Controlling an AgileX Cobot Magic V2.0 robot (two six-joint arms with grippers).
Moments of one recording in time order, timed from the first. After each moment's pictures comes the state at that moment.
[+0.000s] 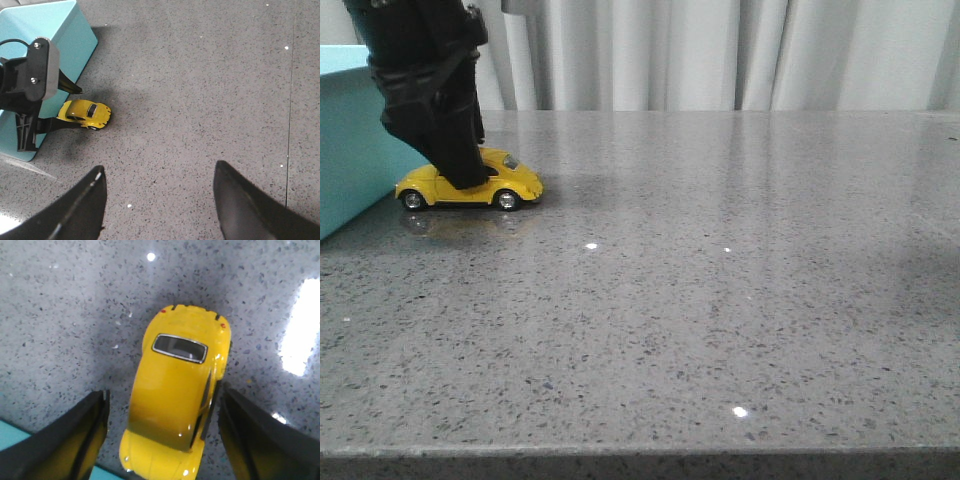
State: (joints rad) left arm -0.44 1.74 -1.44 0.02 0.94 0.89; right arm 0.50 0.88 -1.02 0.05 0.71 0.41
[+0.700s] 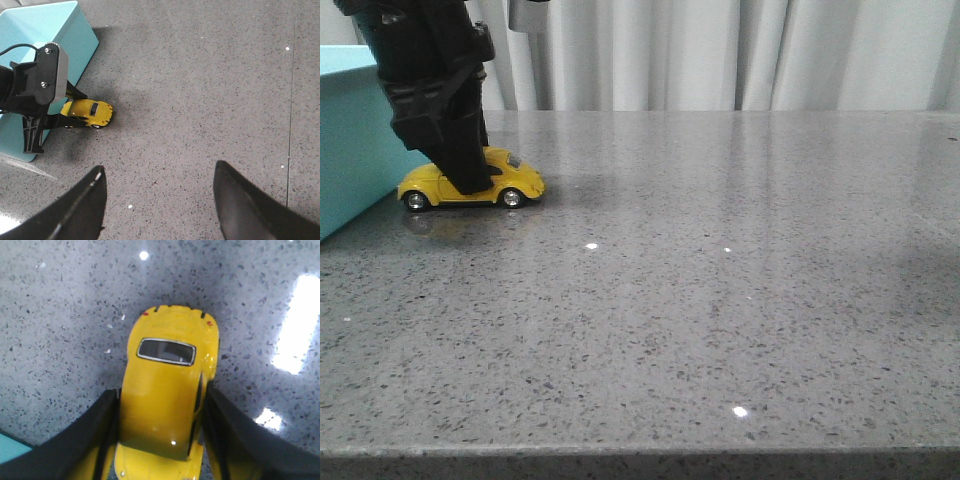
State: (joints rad) left arm -0.44 1.76 -1.44 0.02 0.94 0.89; right arm 0.50 0.88 -1.02 0.05 0.71 0.41
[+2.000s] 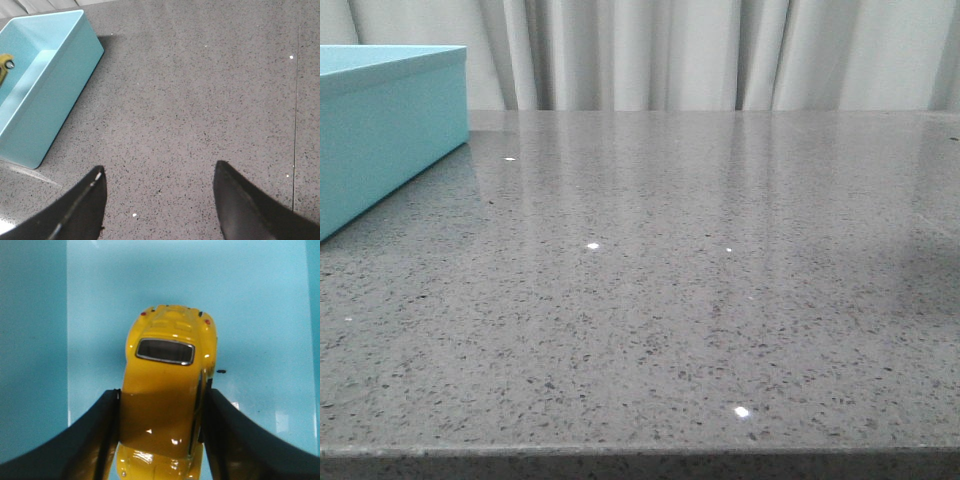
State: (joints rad) left arm 0.07 1.73 -1.69 0.02 1.20 0.07; right arm 0.50 0.88 -1.02 0.06 0.68 0.41
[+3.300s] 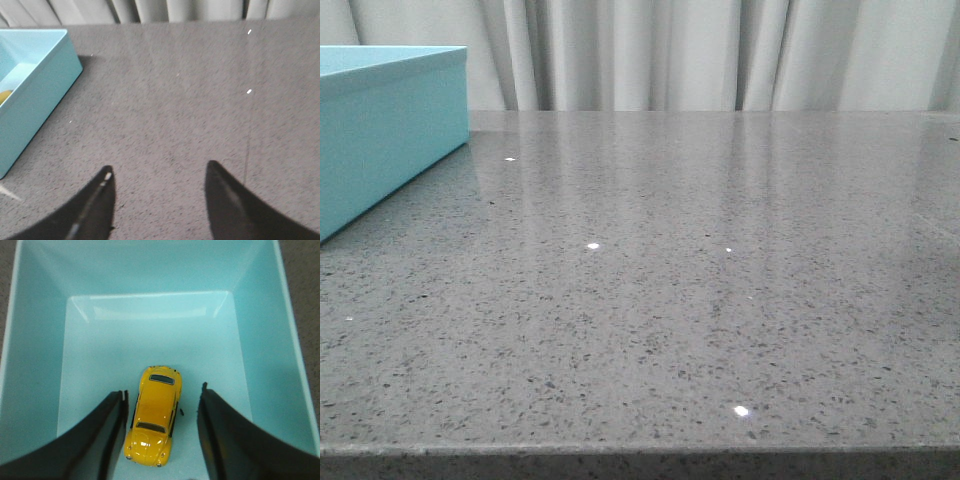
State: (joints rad) left arm 0.07 1.49 -1.53 -0.11 0.96 0.12; right arm 0.50 0.78 -1.02 -0.11 0.70 0.41
